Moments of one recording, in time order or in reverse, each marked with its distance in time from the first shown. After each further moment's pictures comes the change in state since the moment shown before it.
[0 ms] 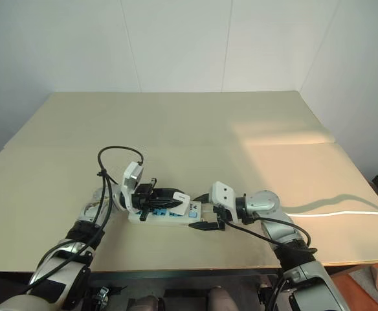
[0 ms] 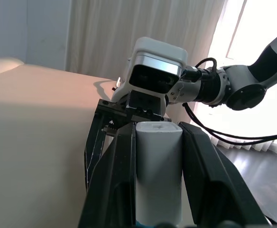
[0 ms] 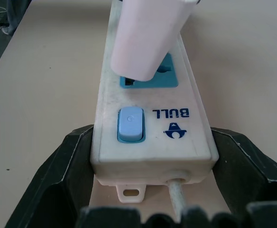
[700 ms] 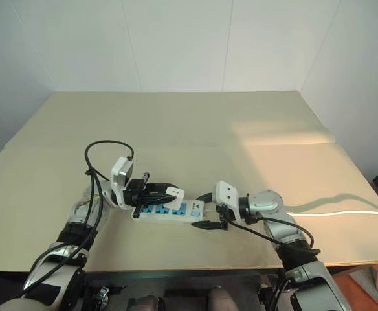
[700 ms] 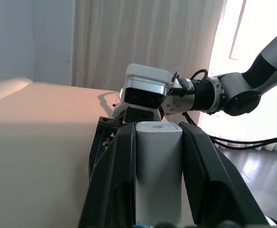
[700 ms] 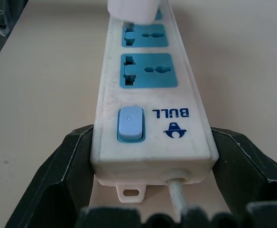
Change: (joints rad) left arm 0.031 0.020 0.061 -0.110 -0.006 0.043 0.000; right arm 0.006 -0.010 -0.013 0.014 0.010 -0.023 0.014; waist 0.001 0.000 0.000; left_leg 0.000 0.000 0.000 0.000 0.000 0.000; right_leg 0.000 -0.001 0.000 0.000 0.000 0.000
